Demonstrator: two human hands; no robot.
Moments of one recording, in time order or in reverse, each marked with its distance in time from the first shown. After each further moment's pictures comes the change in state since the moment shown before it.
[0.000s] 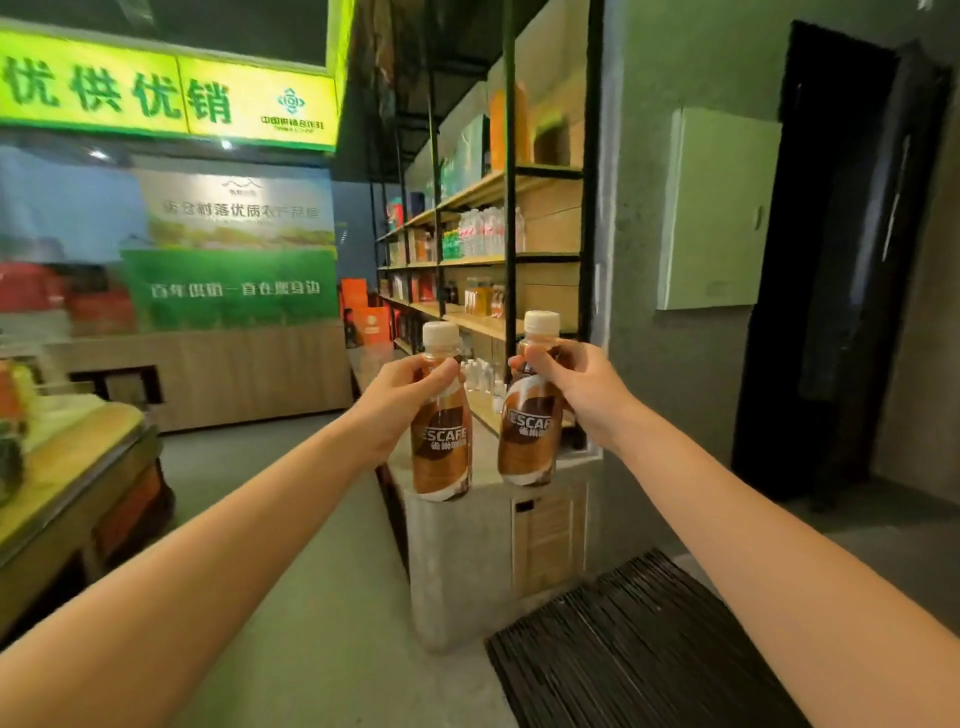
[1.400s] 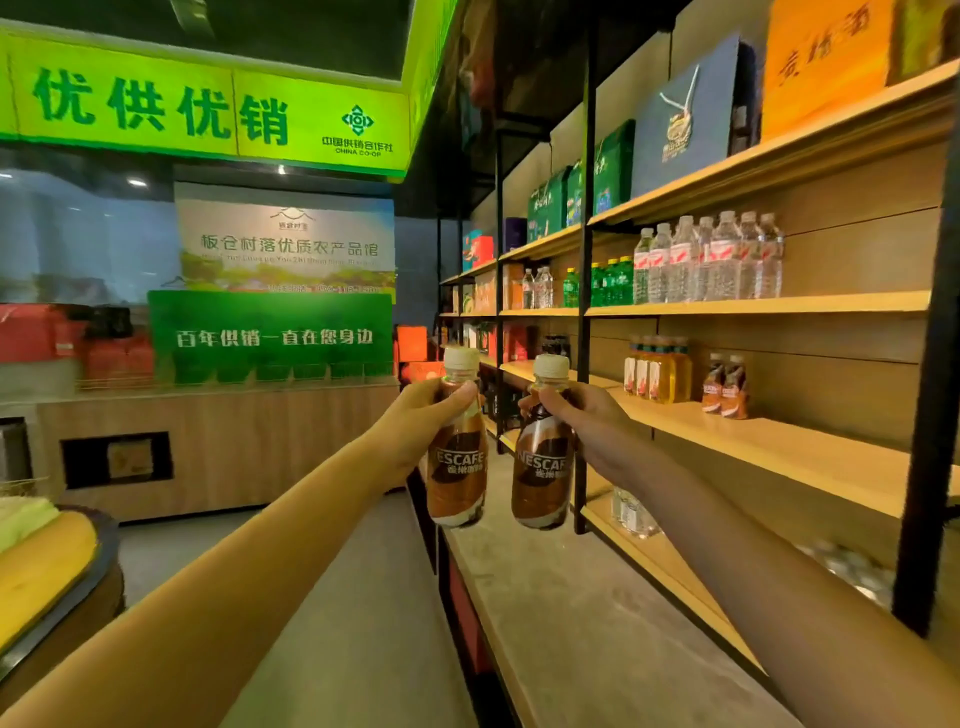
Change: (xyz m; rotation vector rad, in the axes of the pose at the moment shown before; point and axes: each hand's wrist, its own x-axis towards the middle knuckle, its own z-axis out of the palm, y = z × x) left_hand 0.805 -0.351 -0.523 -0.056 0.053 0.038; right_hand 0.907 0.309 0.409 0.024 -0.103 -0.047
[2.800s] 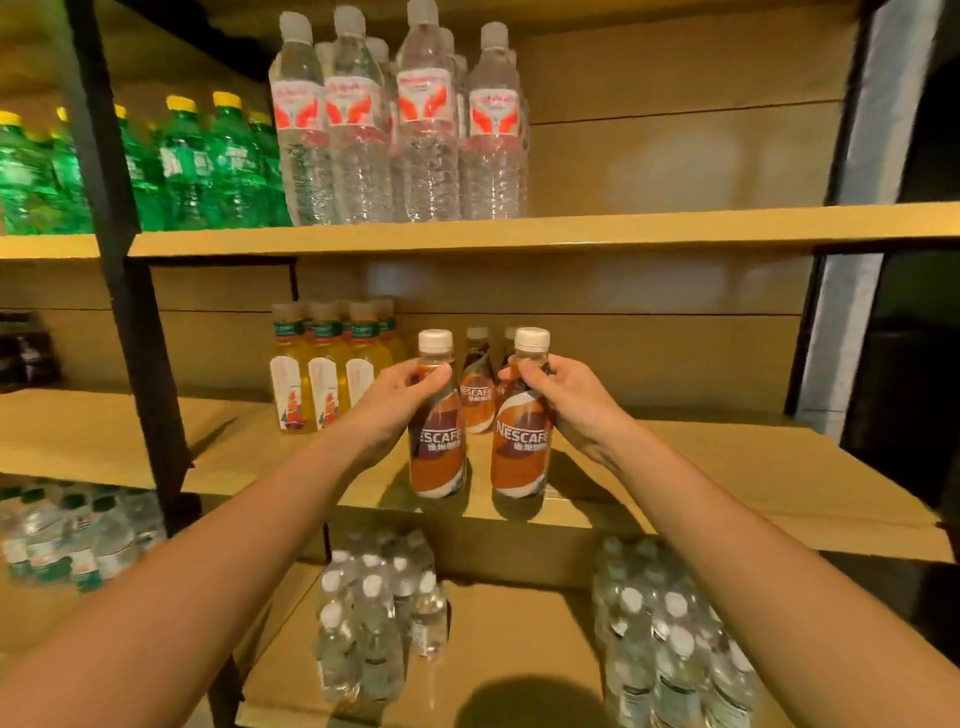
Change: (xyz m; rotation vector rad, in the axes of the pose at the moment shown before) left_hand 0.703 -0.293 0.339 -0.266 -0.934 0.029; right_hand 0.433 0.276 -0.360 -0.385 0.963 0.166
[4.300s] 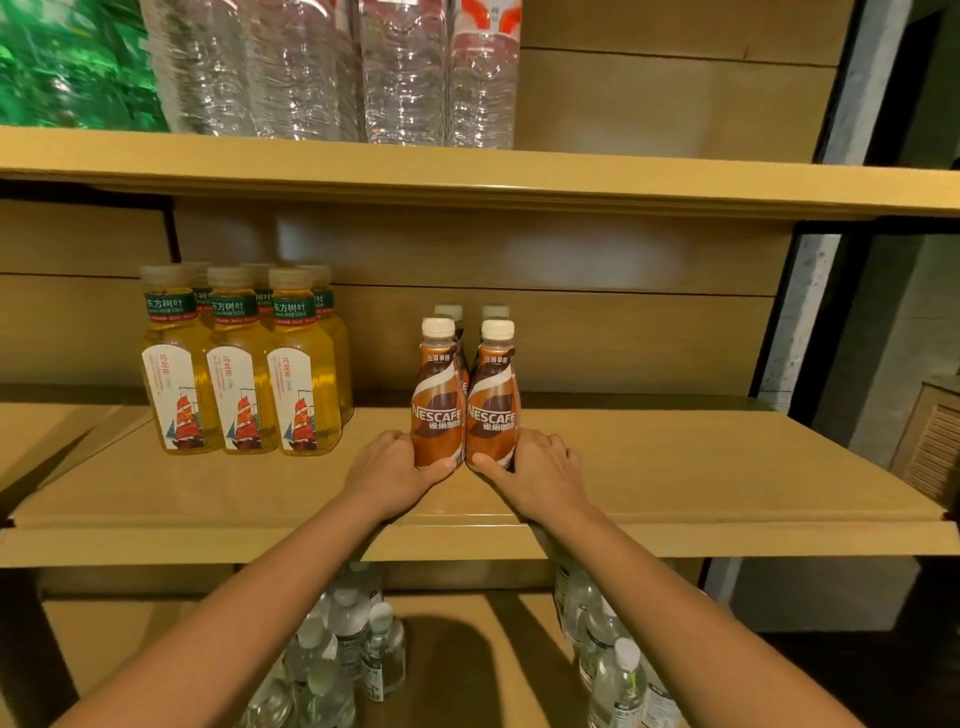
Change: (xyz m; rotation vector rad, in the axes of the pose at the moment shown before) left_hand 0.107 -0.137 0.010 0.883 -0.179 0.104; right_hand 0.060 0.134 0.021 -1.254 0.260 0.241
